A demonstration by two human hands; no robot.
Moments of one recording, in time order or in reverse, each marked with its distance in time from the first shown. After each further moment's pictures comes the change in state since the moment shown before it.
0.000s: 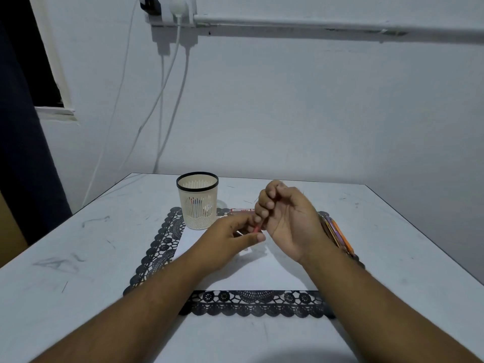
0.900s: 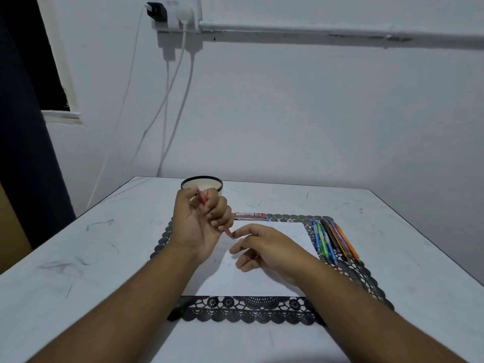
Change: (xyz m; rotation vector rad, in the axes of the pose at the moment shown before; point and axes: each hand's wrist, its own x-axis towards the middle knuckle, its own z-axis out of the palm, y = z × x) left_hand 0.005 0.024 -0.034 -0.975 0.250 0.095; right_hand -0.005 0.041 -0.005 -0.585 0.056 0.432
